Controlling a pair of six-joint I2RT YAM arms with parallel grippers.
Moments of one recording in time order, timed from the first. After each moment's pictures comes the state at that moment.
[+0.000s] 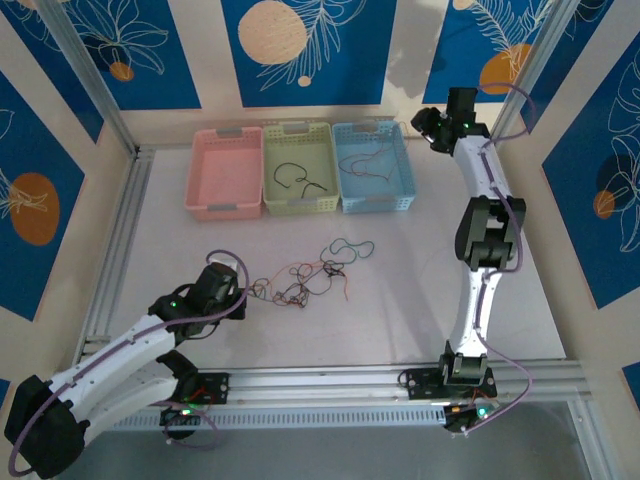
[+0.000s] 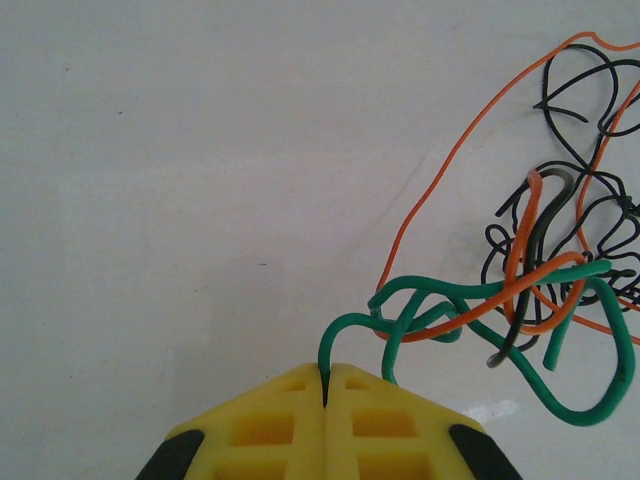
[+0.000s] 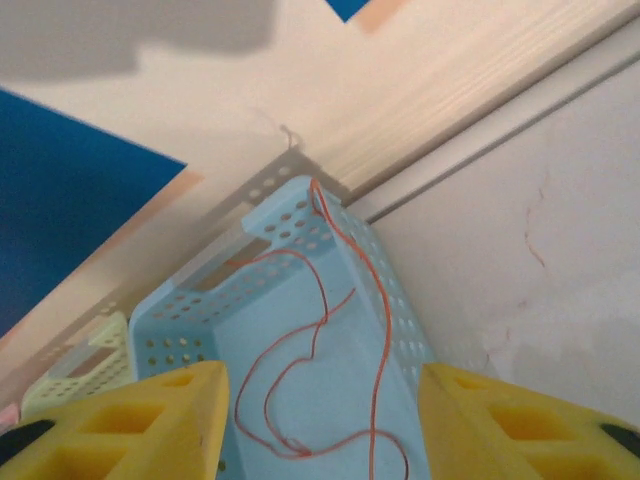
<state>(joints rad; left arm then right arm) -0.64 0.83 0.46 -0.59 -0.12 -0.54 -0.05 2.28 2.19 -0.56 -0.21 0.64</state>
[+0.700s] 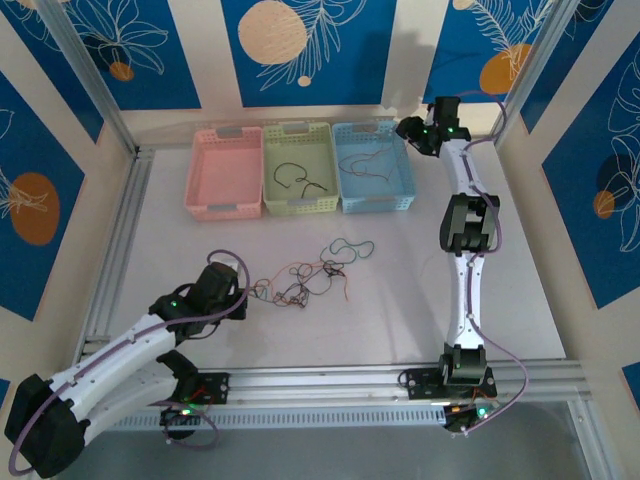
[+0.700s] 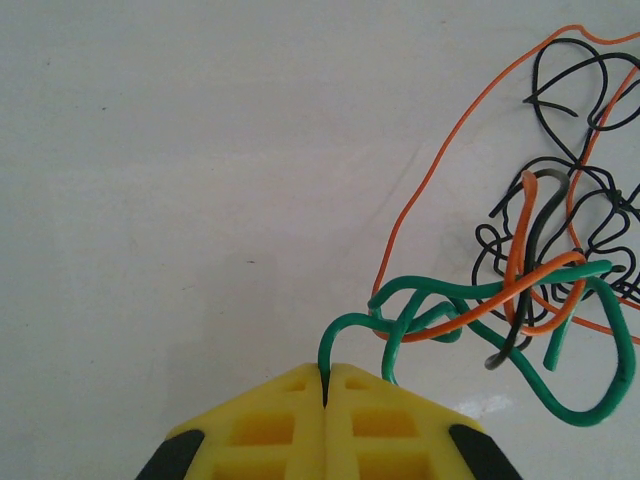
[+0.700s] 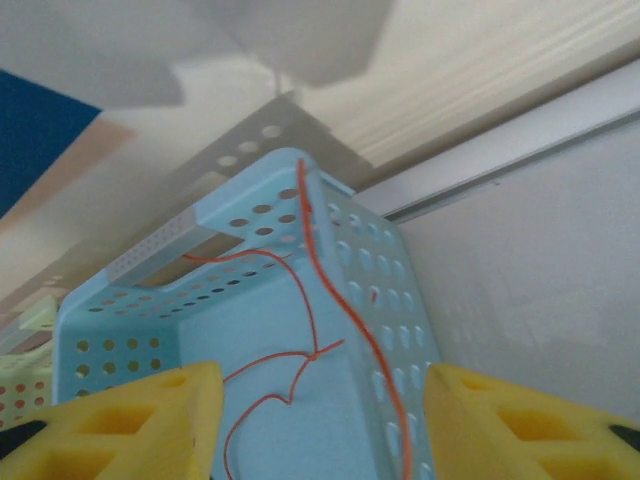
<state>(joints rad) -0.64 0.83 0.46 -0.59 -0.10 -0.54 -0.03 2.61 2.51 -0.60 -0.36 0.56</state>
